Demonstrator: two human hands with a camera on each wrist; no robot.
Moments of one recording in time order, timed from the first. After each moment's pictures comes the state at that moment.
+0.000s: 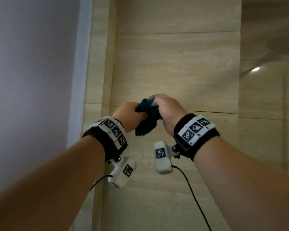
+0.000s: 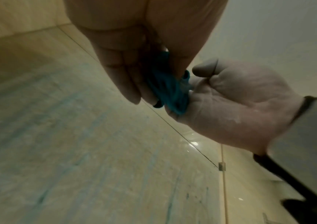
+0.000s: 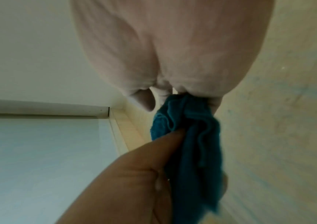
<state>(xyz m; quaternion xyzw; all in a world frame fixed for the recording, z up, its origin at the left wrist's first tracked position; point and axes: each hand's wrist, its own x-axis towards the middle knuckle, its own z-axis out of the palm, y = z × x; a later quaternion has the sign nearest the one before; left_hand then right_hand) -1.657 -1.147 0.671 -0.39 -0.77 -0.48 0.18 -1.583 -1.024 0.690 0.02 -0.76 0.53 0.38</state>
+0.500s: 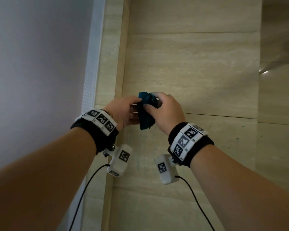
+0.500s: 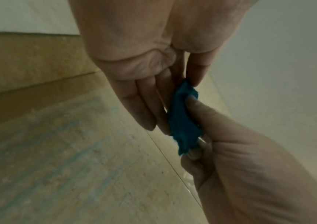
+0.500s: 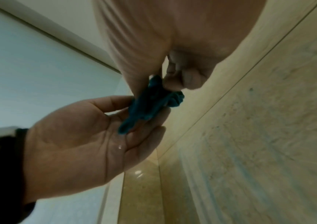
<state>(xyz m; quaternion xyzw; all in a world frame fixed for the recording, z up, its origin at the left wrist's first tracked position) -1.682 -1.188 0.688 -0.34 -0.57 -0.75 -0.06 -1.633 -1.039 0.684 0.04 -0.82 0.20 0.54</state>
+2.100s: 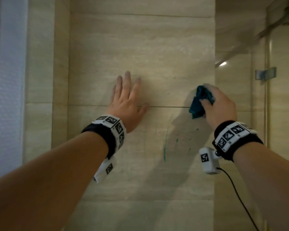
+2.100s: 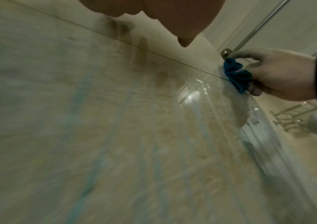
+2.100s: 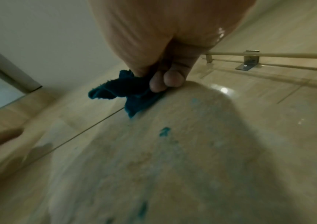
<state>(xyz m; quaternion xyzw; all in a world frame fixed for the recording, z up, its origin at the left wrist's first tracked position) -1.697 -1.042 0.681 -0.45 -0.74 -0.25 0.44 -1.507 -0.817 0.676 -0.17 -0.74 0.13 0.64</state>
